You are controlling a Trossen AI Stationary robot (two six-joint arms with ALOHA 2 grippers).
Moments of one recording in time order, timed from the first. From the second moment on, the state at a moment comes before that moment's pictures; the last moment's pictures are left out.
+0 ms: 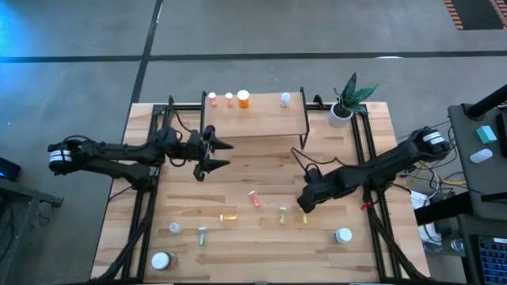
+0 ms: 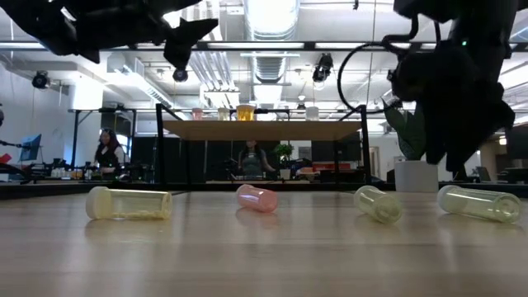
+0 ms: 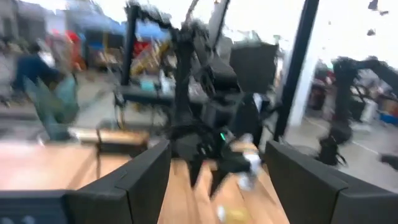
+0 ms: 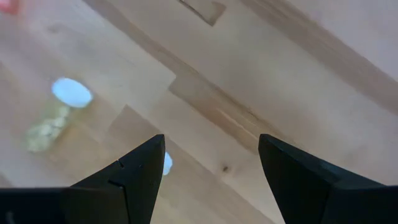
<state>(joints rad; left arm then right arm) 0.21 0.98 0.44 0.70 0.34 -0.18 0.32 1.44 0.81 -0.69 0.12 1.21</state>
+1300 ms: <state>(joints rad) 0.19 0.81 0.40 0.52 0.33 -0.17 0.35 1.62 0.83 -0.54 -0.08 1.22</state>
